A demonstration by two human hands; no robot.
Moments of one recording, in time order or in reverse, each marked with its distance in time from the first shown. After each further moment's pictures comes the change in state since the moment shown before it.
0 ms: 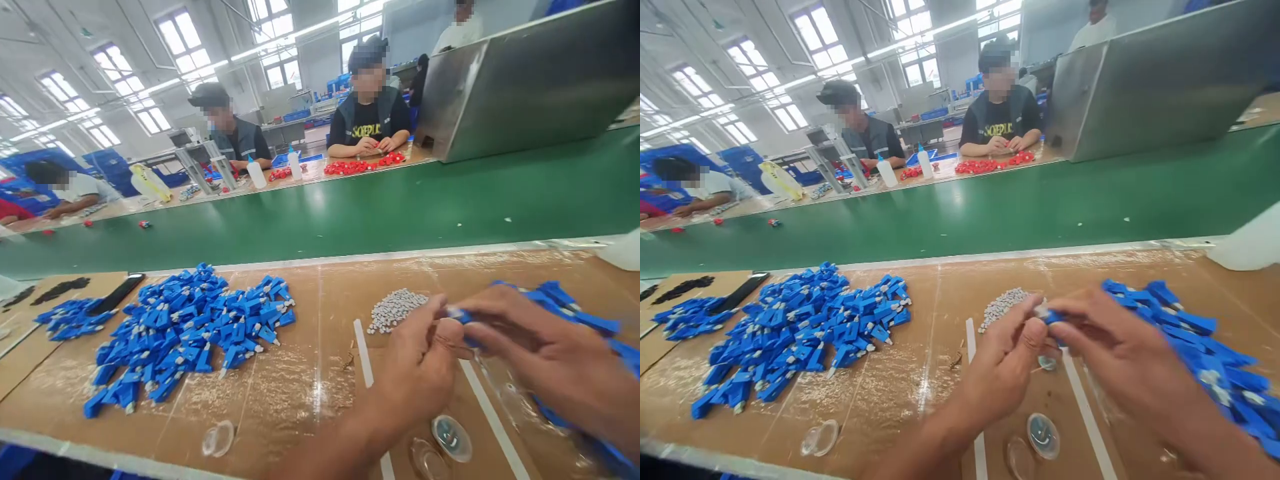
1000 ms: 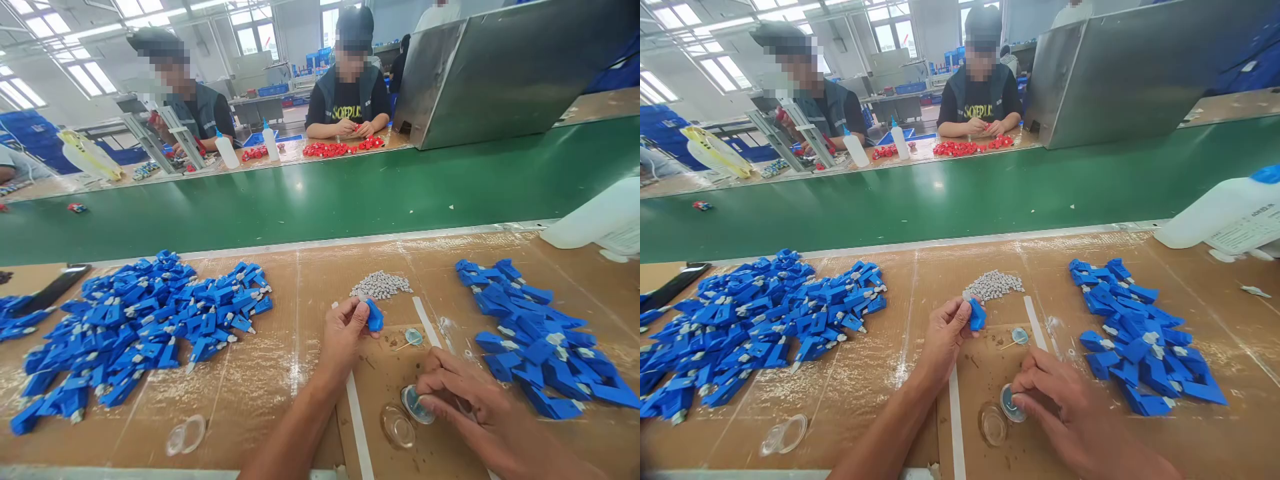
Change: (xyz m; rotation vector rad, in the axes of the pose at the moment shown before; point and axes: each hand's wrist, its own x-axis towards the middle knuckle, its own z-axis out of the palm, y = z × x) left_hand -0.005 -0.069 -0.039 -0.452 0.256 -0.186; right_hand -0.093 -0.006 0.026 0.018 -0.498 0.011
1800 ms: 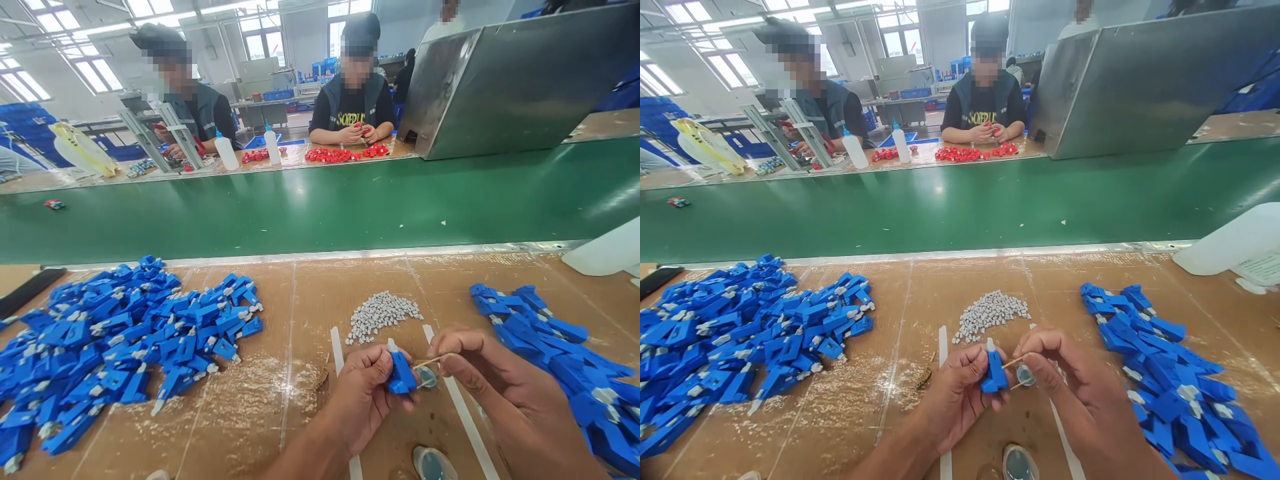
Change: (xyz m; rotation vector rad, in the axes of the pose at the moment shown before) left_hand -0.002 -0.031 0.001 -0.382 -0.229 -0.392; right_hand 0.065 -0.011 -0.024 0.240 0.431 0.043
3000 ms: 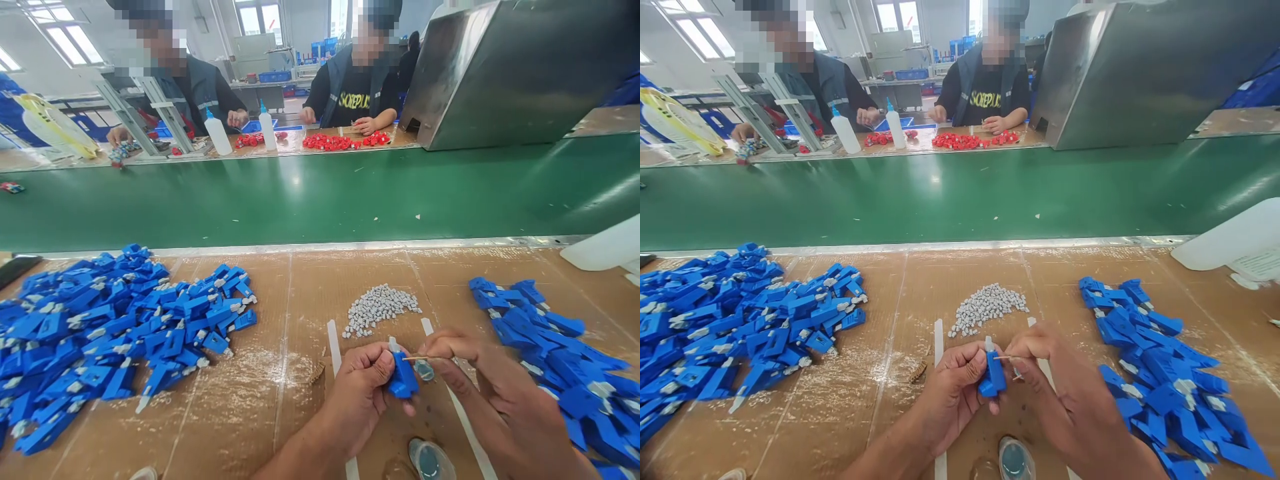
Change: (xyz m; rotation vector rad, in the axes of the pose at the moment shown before) left_hand -0.003 -0.003 0.002 0.017 -0.015 0.013; right_hand -0.001 0.007 0.000 -0.213 -0.081 -0.295
